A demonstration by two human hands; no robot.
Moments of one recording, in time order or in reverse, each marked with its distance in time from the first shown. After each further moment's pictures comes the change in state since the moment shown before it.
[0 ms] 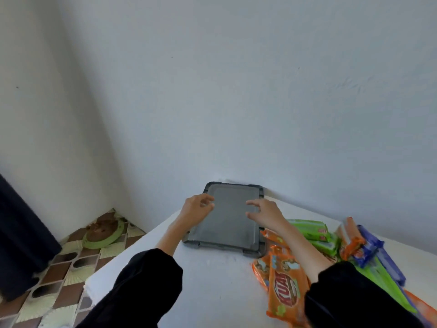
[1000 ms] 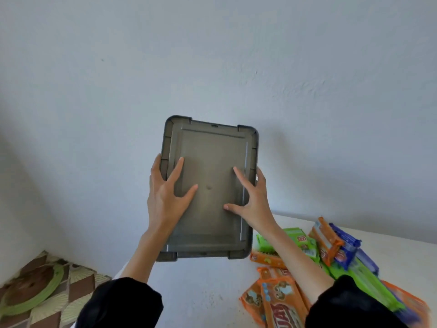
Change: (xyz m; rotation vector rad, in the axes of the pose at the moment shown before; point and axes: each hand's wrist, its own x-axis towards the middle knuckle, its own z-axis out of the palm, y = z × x) left_hand 0.053 0.049 -0.022 0.027 0.478 0.484; right_hand 0.009 -0.023 -0.035 0.274 0.532 -0.082
